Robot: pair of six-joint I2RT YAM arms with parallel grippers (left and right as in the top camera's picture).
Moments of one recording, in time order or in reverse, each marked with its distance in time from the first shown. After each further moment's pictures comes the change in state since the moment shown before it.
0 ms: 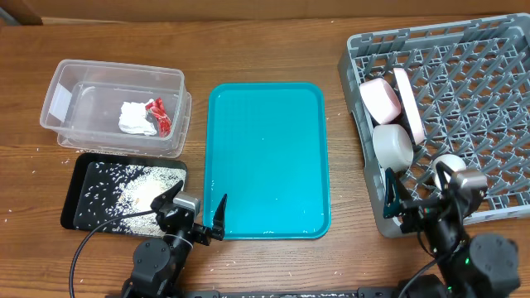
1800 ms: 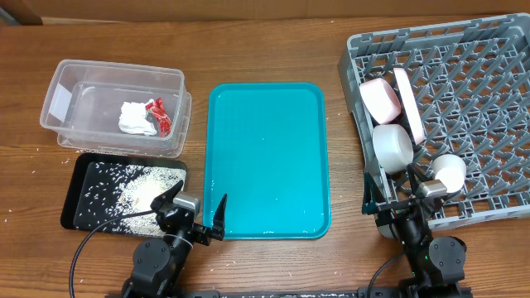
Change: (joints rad) left arm 0.000 0.000 0.000 0.000 0.000 0.000; right arm -0.020 -0.217 -0.563 0.497 -0.052 0.011
